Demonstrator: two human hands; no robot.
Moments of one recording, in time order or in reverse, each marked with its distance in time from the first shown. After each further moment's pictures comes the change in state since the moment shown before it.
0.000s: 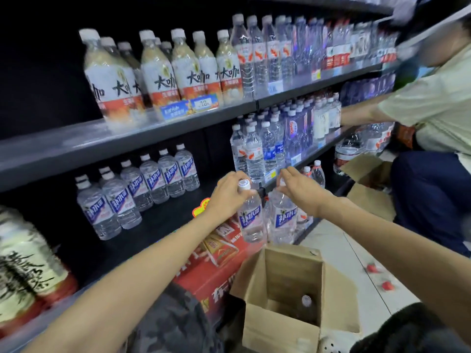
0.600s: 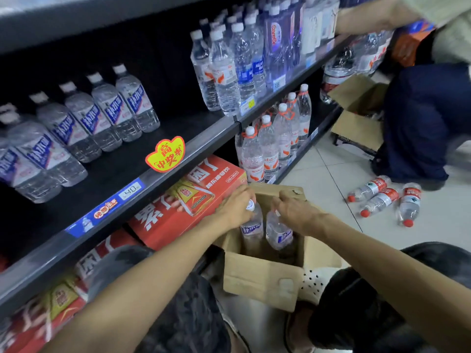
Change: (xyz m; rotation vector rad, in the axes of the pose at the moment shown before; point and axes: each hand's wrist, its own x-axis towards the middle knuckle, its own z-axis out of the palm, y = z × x) left_hand -0.061 -0.078 0.173 0.203 -0.553 -0.051; right_hand -0.080 0.029 0.190 0.029 -0.427 0.124
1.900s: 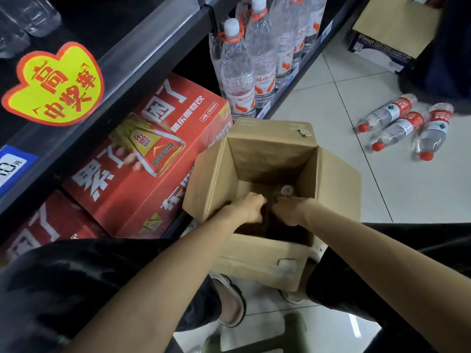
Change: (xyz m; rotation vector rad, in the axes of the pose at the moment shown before) left_hand 0.046 -0.034 0.173 0.051 -0.735 -0.126; right_hand 0.043 0.017 0.143 0.030 -0.740 0.008
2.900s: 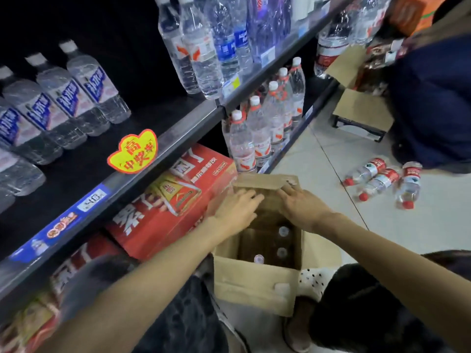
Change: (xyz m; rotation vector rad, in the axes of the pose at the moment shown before) left_hand -0.097 0.017 -0.089 0.490 0.588 0.193; right_hand -0.092 0.025 -0.060 -0.023 0.760 0.087
